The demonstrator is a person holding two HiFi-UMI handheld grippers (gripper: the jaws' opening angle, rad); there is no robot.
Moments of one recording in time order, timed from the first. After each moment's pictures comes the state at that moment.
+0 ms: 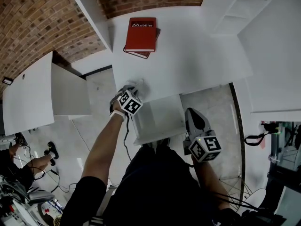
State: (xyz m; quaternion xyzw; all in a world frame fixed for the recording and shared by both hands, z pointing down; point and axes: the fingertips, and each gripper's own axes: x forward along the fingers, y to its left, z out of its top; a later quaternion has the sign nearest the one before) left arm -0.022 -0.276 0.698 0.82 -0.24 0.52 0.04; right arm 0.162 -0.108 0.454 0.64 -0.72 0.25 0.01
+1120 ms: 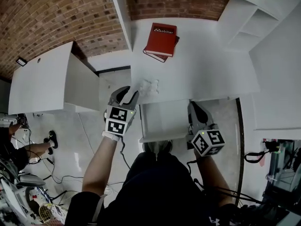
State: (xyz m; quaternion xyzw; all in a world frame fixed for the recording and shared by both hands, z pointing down) left arm -0.089 -0.233 0.471 0.88 -0.40 0.26 0.07; right arm 0.122 -0.137 0.414 0.59 -0.78 0.21 0.00
